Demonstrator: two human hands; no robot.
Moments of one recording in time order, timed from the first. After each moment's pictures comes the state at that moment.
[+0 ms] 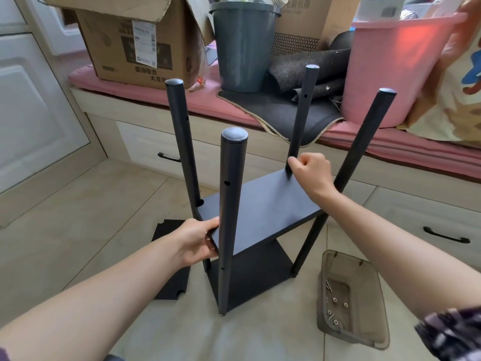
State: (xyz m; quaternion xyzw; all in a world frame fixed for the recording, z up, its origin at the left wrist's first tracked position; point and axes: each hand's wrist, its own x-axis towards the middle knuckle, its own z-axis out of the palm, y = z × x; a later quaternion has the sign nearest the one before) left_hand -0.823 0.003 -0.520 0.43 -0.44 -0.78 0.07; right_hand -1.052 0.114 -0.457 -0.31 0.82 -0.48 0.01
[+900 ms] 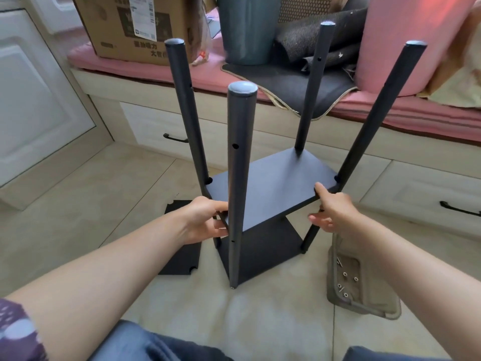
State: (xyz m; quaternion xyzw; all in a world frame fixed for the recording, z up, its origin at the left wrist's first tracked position) left_hand -0.816 -0.005 -0.528 0.42 -0.49 -0.76 0.02; right_hand -1.023 0.178 -0.528 0.03 0.81 -0.51 0.30
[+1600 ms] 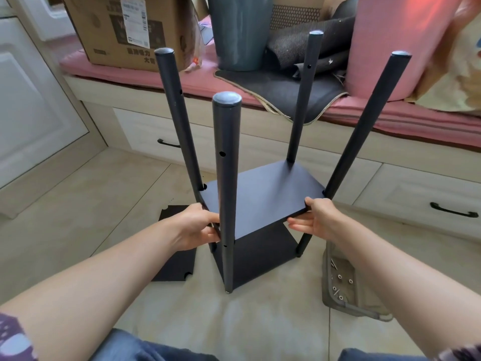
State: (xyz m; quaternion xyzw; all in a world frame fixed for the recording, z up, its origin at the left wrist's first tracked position) left_hand -0.818 -0.001 -0.529 0.42 -0.50 -0.76 0.01; right_hand -1.026 0.170 -0.546 0.07 0.72 -0.56 0.40
